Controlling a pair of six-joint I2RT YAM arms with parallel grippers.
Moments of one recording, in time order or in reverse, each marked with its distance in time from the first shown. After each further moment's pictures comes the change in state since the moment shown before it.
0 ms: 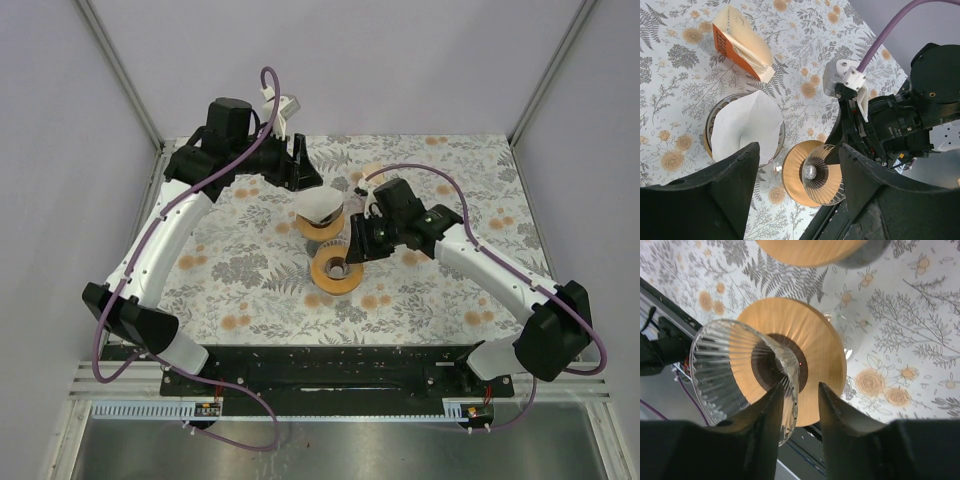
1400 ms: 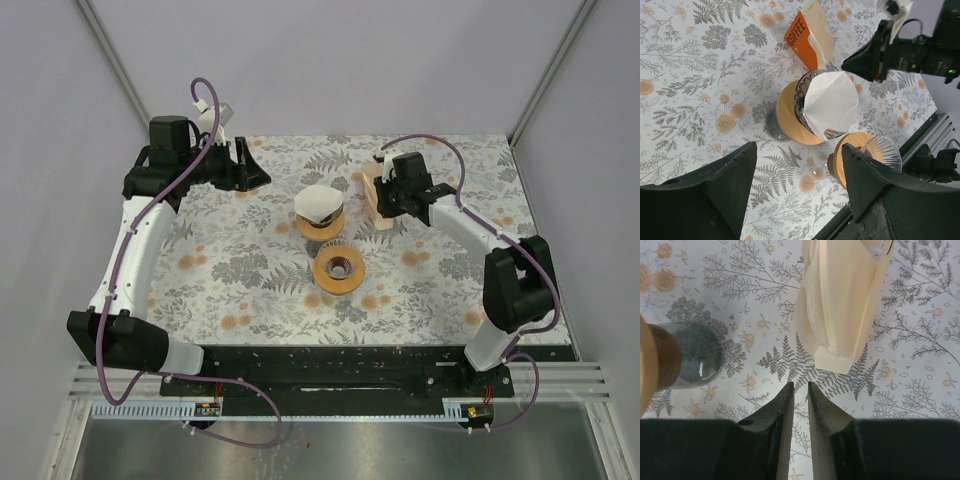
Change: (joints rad) left arm 0.330 -0.143 -0.260 0.076 0.082 0.019; right arm -0.258 0.262 0.080 0.302 0.225 -0.382
